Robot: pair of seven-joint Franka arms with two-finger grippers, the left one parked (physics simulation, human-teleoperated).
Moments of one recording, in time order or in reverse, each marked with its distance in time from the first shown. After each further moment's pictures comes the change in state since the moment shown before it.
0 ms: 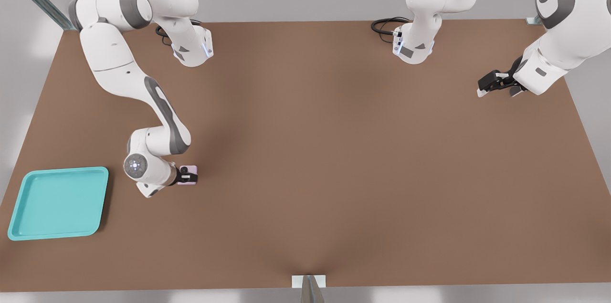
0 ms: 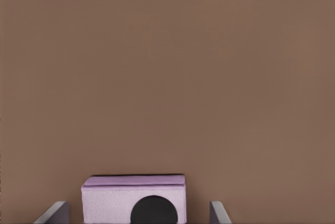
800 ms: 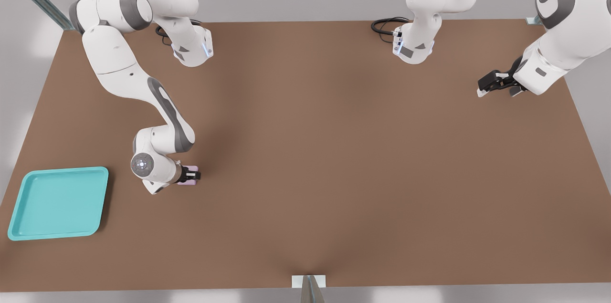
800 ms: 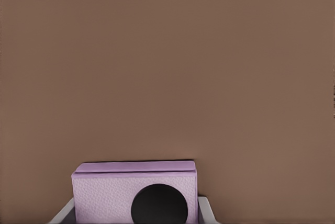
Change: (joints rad) arm -0.011 0.010 0.014 -0.036 -0.010 0.014 0.057
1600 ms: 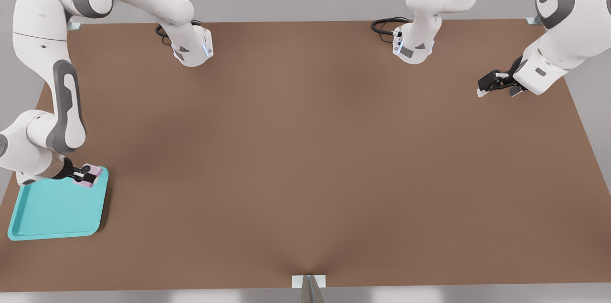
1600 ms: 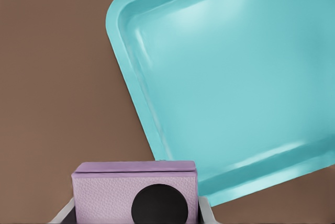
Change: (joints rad) arm -0.505 -0.040 0.049 0.305 0.005 -0.228 -0.259
